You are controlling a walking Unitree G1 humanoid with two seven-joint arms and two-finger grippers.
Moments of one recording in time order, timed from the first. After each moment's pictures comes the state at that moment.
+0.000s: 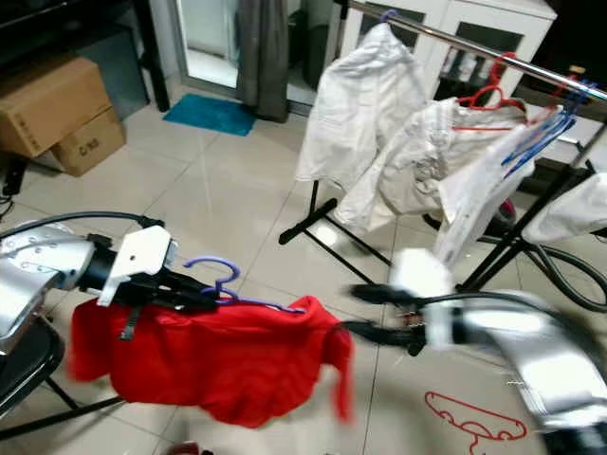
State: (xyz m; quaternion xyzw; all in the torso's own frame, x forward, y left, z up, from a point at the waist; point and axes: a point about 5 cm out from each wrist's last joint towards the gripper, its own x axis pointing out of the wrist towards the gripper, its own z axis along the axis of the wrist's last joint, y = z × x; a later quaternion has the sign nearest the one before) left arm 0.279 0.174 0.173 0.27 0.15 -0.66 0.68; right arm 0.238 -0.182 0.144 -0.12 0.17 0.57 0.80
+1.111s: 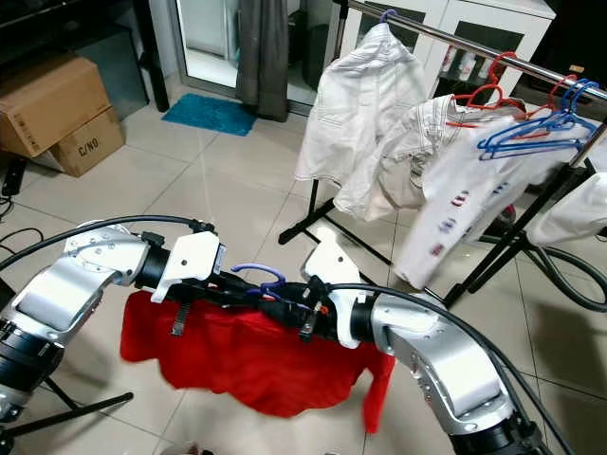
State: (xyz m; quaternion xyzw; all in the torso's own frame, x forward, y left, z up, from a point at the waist) left arm 0.288 0.126 0.166 0.28 0.09 -0.69 0.66; right arm 0.241 -0.105 0.142 -0.05 0.17 0.52 0.83
